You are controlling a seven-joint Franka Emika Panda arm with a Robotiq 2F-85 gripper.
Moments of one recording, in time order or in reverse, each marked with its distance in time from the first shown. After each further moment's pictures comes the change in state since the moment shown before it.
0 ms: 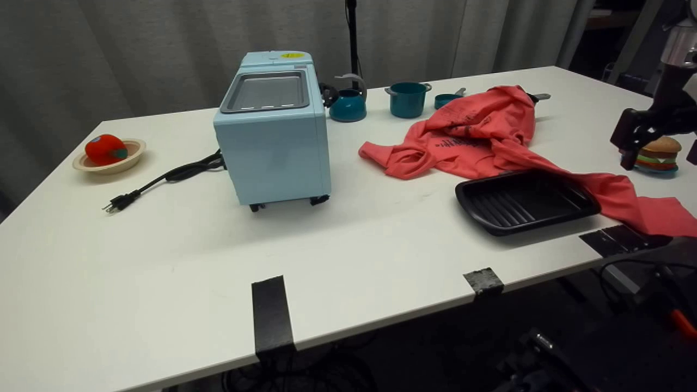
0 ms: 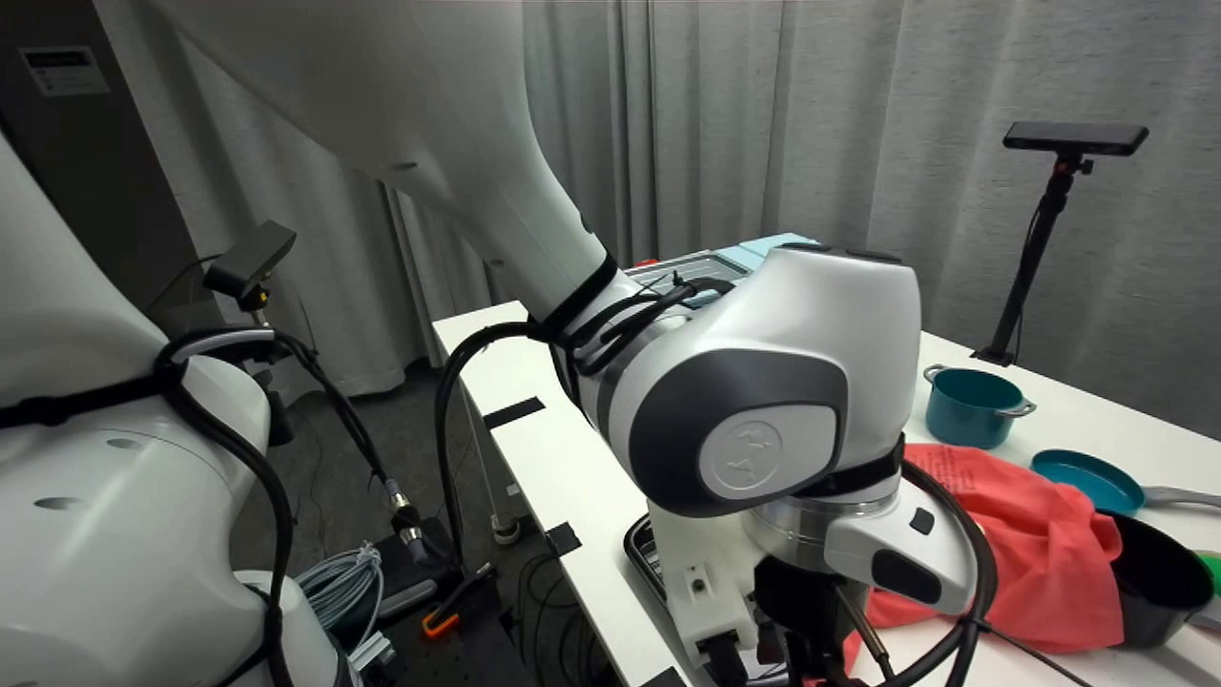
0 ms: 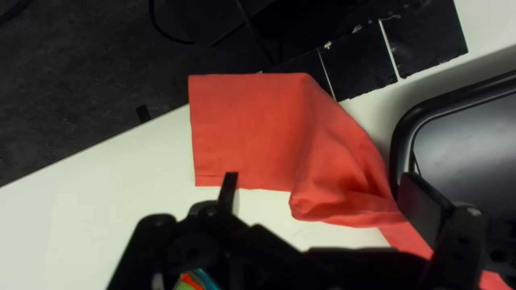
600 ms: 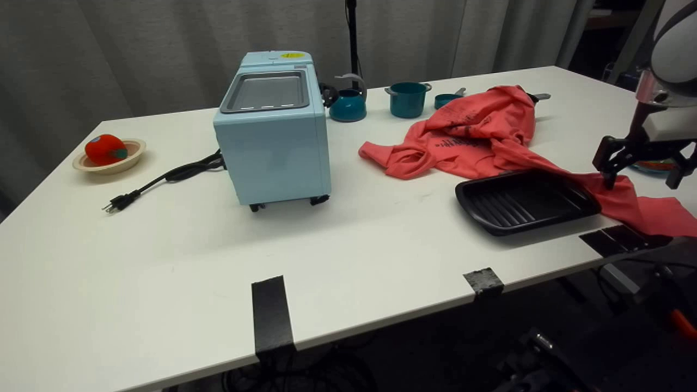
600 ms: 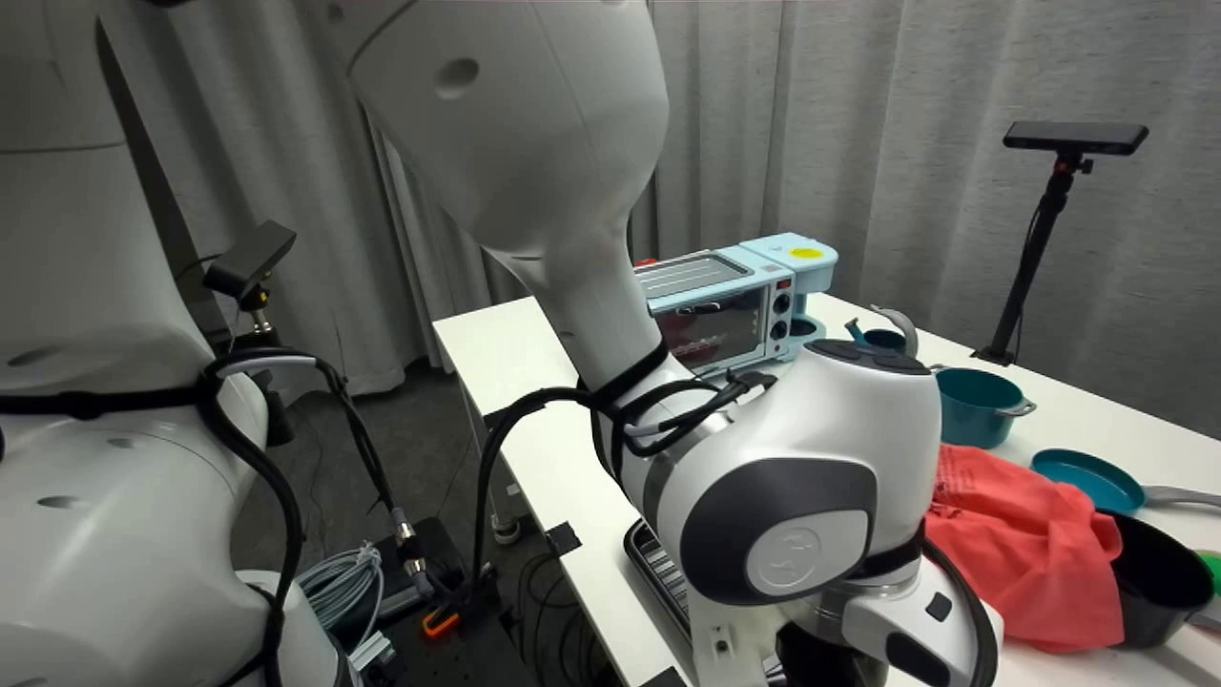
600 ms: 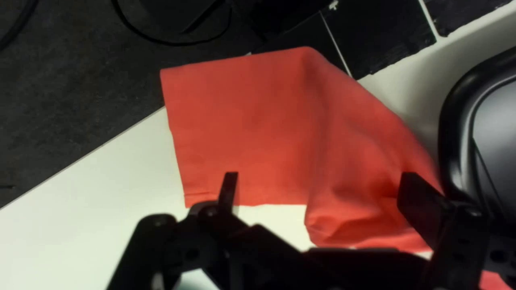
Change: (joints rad) arm 0.019 0.229 -0.042 0.063 -0.004 0.159 0.120
